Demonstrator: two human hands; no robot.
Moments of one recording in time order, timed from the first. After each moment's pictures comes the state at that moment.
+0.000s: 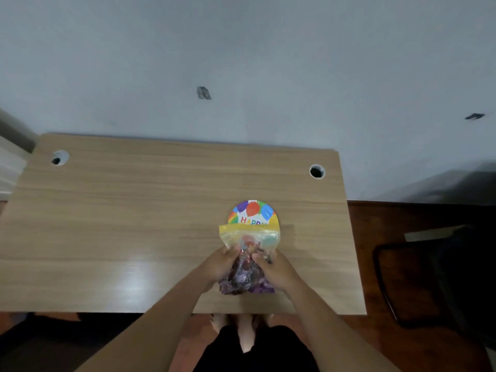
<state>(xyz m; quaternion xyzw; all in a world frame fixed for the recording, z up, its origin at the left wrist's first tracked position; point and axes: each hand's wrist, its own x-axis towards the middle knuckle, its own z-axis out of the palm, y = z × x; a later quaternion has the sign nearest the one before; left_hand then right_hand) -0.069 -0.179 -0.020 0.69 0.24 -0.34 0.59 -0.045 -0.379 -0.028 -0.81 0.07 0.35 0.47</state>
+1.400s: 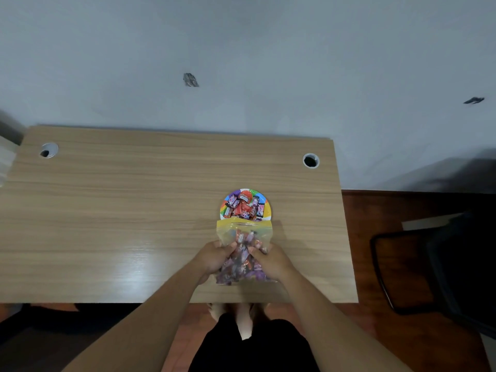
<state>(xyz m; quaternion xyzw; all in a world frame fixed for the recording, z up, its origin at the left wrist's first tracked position) -0.068 -0.200 -0.029 0.62 0.35 -0.33 0.62 -0.040 -0.397 -0.036 -0.82 0.12 0.37 0.42</state>
